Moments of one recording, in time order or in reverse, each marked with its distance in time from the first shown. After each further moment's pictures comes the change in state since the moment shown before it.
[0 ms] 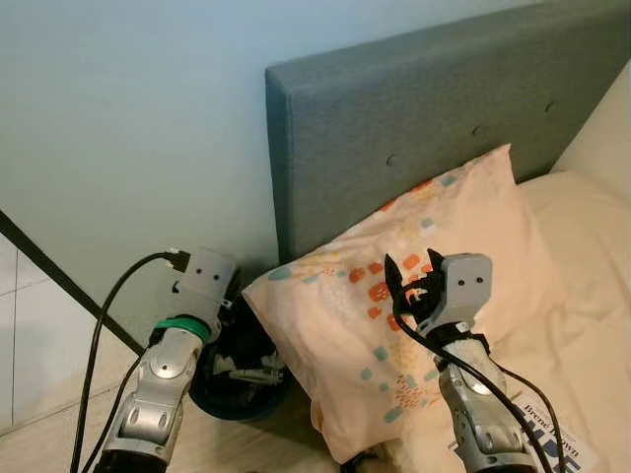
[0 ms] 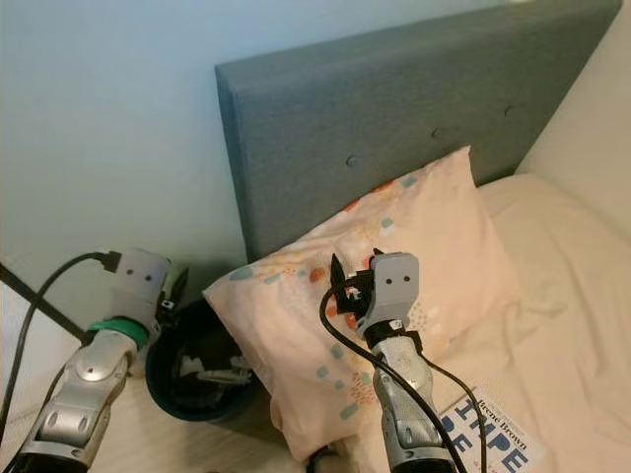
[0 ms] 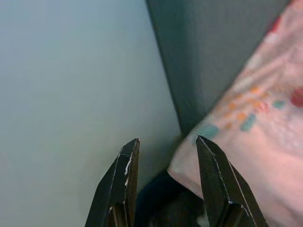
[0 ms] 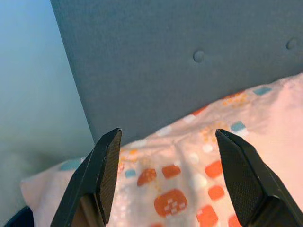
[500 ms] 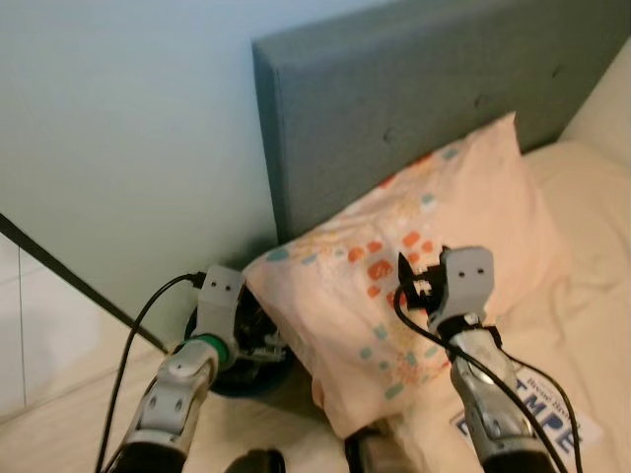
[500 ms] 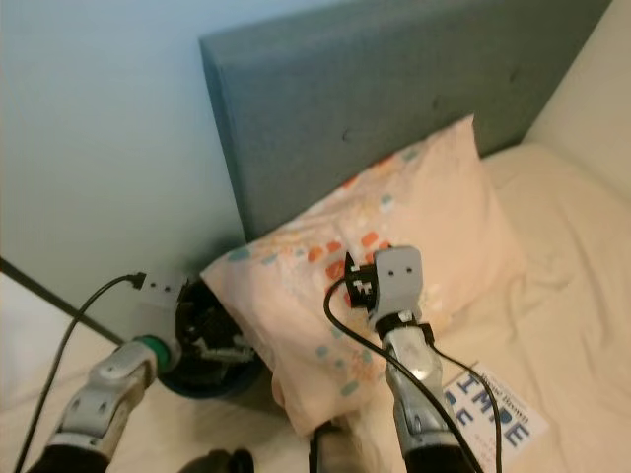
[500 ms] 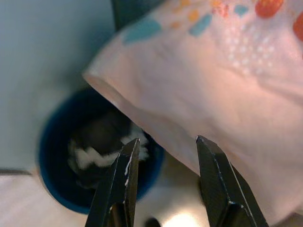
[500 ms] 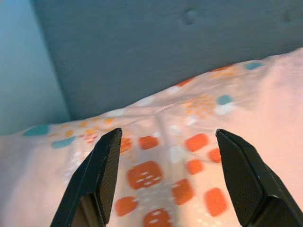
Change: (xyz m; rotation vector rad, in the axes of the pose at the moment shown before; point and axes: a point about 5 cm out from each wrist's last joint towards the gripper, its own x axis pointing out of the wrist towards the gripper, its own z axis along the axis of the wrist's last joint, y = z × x) left arm 0.013 -0.030 -0.029 -0.253 0.277 -0.174; right arm 0.016 -0.004 0.007 -0.131 -0.008 -0.008
